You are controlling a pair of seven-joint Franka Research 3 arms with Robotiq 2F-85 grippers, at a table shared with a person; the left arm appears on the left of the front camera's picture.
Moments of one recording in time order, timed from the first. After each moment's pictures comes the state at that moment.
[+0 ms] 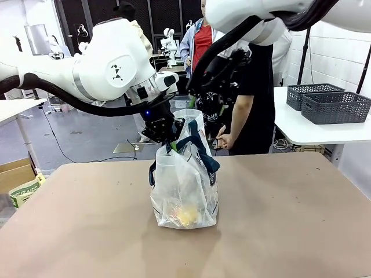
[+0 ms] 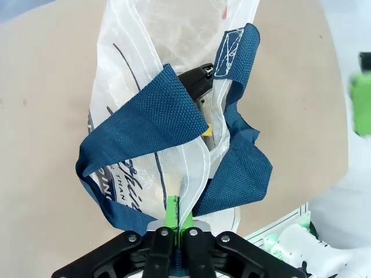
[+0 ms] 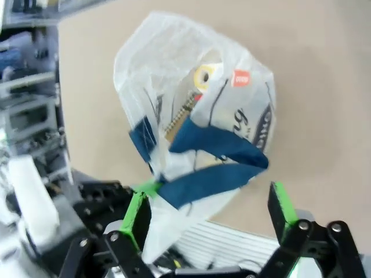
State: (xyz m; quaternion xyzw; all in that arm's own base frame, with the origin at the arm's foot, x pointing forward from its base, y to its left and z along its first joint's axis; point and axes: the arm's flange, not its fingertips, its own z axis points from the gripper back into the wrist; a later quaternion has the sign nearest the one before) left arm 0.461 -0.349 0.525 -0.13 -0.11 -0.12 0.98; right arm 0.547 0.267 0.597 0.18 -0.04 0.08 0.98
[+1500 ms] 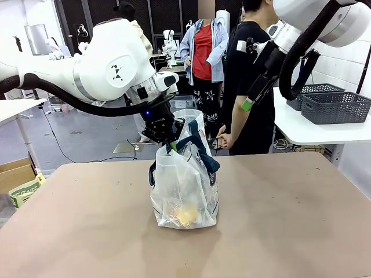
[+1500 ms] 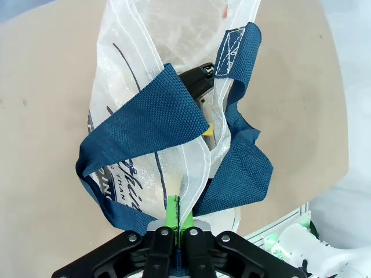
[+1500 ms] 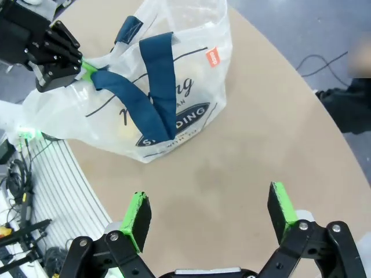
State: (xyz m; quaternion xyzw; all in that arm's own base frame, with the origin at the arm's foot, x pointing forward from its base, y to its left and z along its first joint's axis) left arm 0.461 -0.349 0.525 -0.13 -0.11 -0.12 0.98; right arm 0.504 0.135 0.600 0.15 -0.21 0.46 0.85
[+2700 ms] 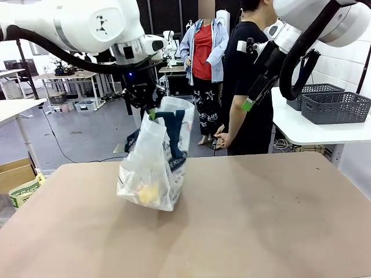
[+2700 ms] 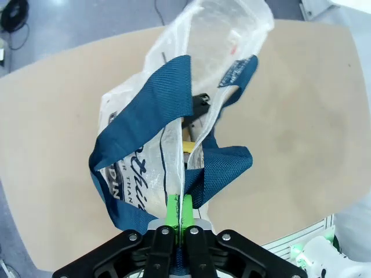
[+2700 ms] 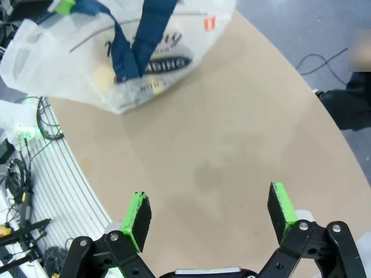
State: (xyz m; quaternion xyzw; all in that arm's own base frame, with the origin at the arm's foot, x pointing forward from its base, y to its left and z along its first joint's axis) left arm 0.488 -0.316 0.618 -0.04 -0.15 -0.10 0.98; right arm 0.504 0.134 0.600 0.15 -0.21 0.46 0.85
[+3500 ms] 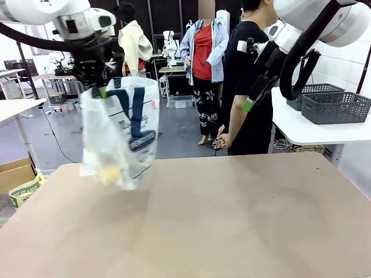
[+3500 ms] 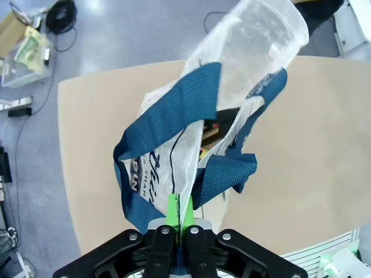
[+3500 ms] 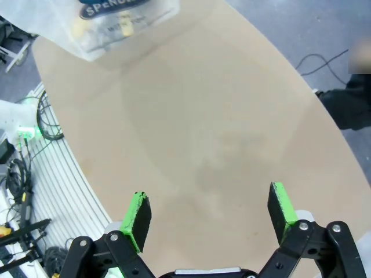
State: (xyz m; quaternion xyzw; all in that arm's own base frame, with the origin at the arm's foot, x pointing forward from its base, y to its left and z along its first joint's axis) left arm 0.499 -0.182 0.675 0.02 -0.18 -0.07 0.98; right arm 0.504 0.134 0.601 0.15 -0.21 0.46 0.85
